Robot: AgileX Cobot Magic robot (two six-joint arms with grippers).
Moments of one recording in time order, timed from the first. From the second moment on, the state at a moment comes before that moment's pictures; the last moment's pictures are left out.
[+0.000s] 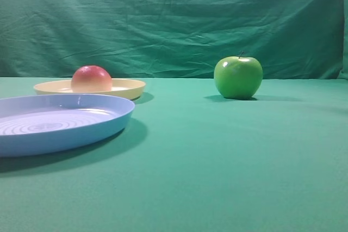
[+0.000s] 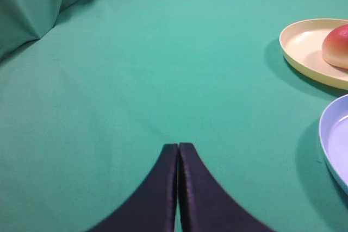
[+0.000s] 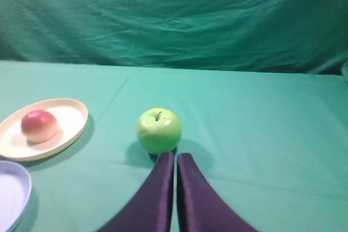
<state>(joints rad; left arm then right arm) 0.06 -0.02 0.01 0.33 0.38 -0.33 0.36 0.48 -0.43 0.08 0.33 -0.06</state>
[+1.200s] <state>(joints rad) 0.06 -0.02 0.01 0.33 0.38 -0.33 0.60 1.50 -1.23 0.28 0.62 -0.43</state>
